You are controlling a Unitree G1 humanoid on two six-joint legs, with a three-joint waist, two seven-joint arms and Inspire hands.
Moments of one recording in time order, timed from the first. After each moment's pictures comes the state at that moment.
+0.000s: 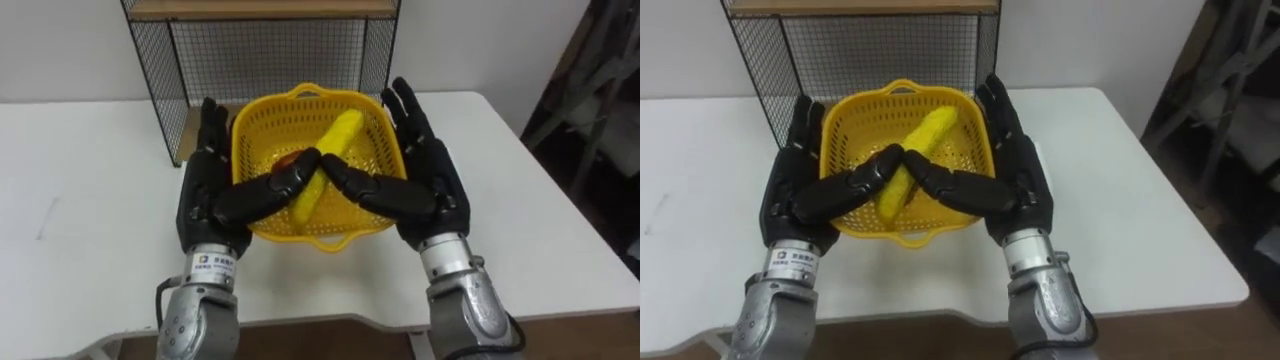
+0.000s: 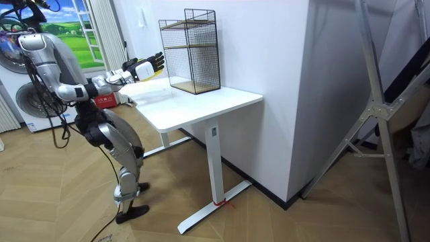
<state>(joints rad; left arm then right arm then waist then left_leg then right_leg) 0.12 0.11 -0.35 -0.04 -0.62 -0.36 0.19 0.06 -0.15 0.34 0.03 0.59 -0.32 -0.01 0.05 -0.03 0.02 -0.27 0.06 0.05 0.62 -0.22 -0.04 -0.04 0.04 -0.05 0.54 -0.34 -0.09</state>
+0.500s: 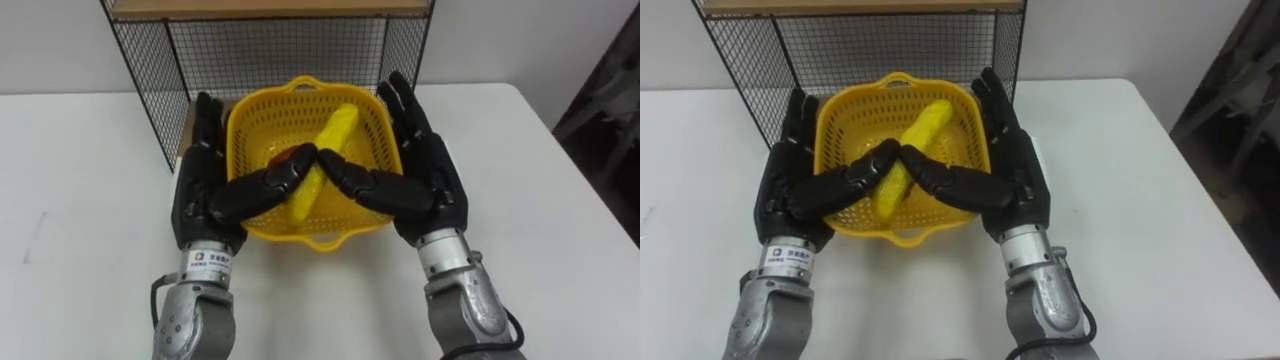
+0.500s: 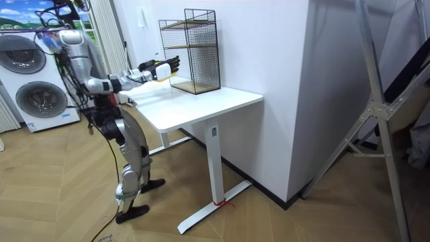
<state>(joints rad) 0.11 0.12 -0.35 -0.04 -0.57 -0.36 0.19 0.06 -0.15 0.34 0.00 0.59 -0.31 -0.01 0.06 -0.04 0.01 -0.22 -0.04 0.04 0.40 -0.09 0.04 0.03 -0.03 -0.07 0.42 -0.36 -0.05</state>
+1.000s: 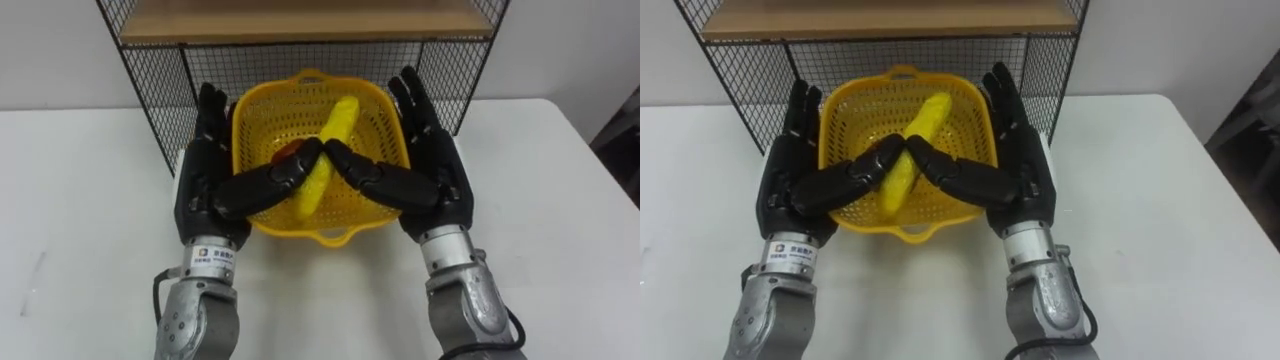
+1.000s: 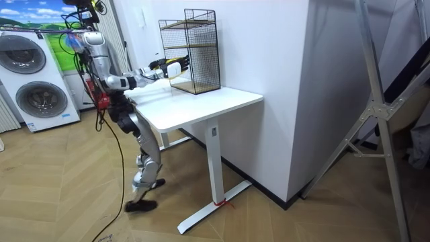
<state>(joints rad) 0.09 0.11 -0.34 -0.06 -0.58 -0.36 0.19 0.05 -0.15 0.33 0.01 0.57 -0.33 -0.05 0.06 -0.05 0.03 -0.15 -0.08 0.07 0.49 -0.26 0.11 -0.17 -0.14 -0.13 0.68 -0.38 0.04</state>
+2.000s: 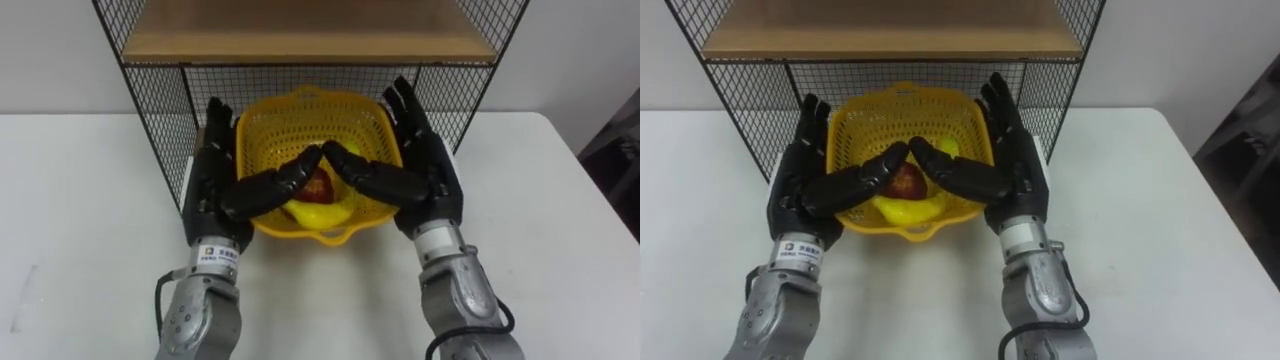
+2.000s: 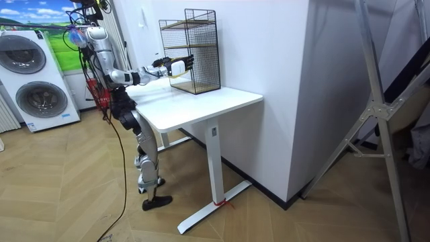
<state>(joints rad) 0.04 0.11 -0.33 0.07 -0.58 -0.25 0.21 -0.05 -0.14 0.32 0.17 0.58 -0.25 -0.09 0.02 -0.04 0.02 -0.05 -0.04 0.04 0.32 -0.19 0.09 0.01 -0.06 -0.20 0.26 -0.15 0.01</state>
